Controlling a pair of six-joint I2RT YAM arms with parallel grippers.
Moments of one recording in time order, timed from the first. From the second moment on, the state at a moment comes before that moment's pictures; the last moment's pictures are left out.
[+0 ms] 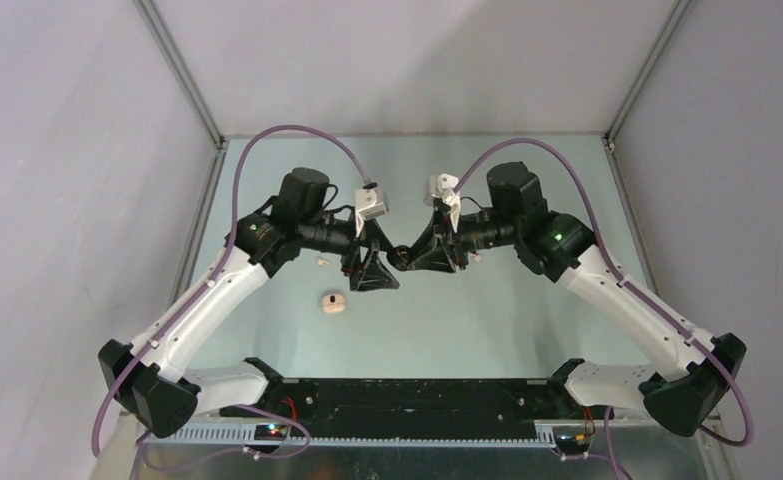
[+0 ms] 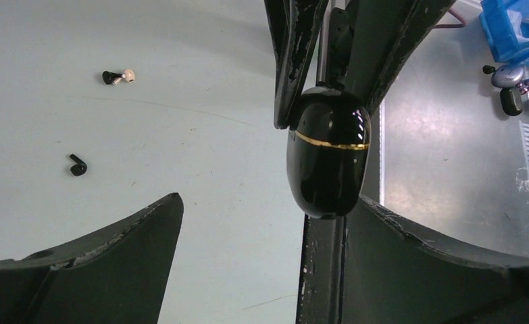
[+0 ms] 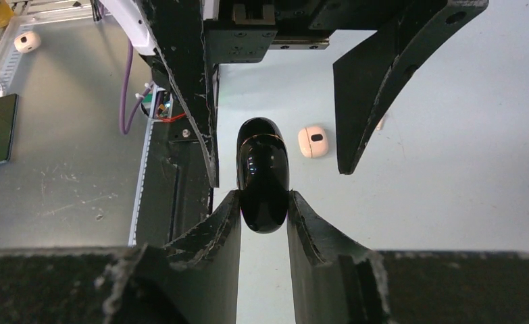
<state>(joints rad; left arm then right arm) -0.58 1.18 1.21 -0.66 0.87 0.24 0.70 1.21 1.27 -0.47 -0.84 -0.24</state>
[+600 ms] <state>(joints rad) -0.58 1.21 1.21 -0.68 0.92 0.25 0.76 1.27 1.27 -0.45 -0.74 -0.21</state>
